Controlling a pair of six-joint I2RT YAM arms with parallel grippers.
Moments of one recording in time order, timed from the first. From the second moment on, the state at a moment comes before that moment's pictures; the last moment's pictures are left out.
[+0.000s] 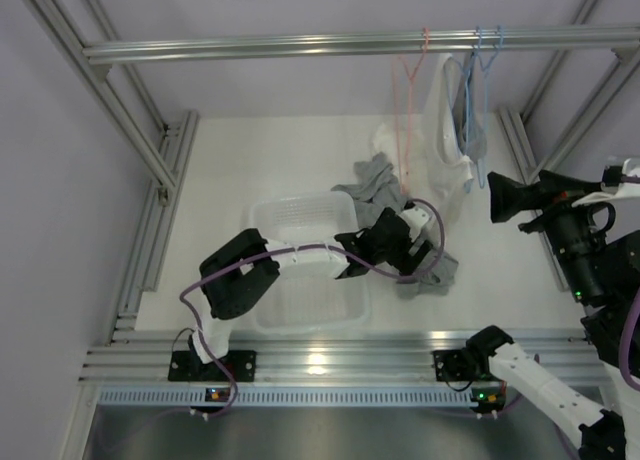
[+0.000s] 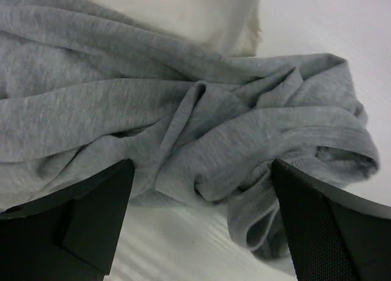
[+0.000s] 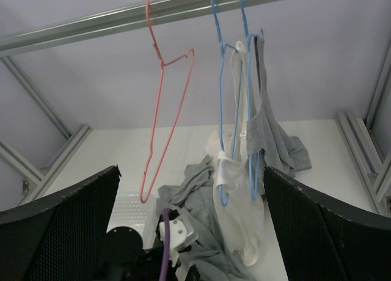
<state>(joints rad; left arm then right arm) -1.08 1.95 1.28 0.11 -0.15 -0.15 0.51 0.60 1.37 -0.61 0.34 0.18</state>
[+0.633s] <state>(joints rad) -1.08 2.09 1.33 0.15 -0.09 -0.24 0.51 0.57 1.37 -0.63 0.26 0.17</state>
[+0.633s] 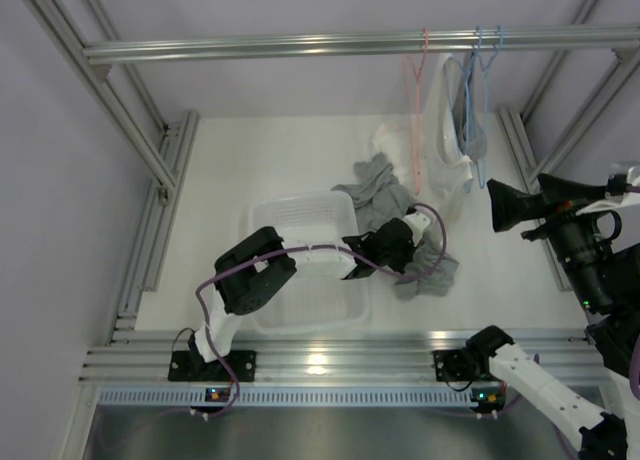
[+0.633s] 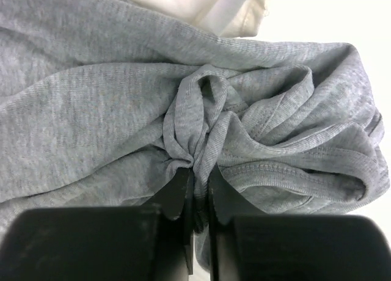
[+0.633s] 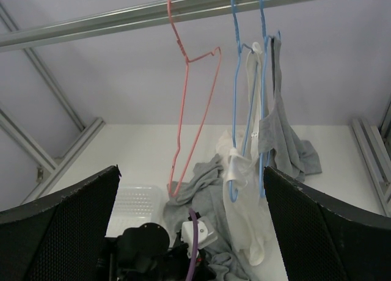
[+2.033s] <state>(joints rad) -1.23 1.35 1.61 -0.19 -0.54 -0.09 0.51 0.60 1.42 -0.64 0.28 0.17</state>
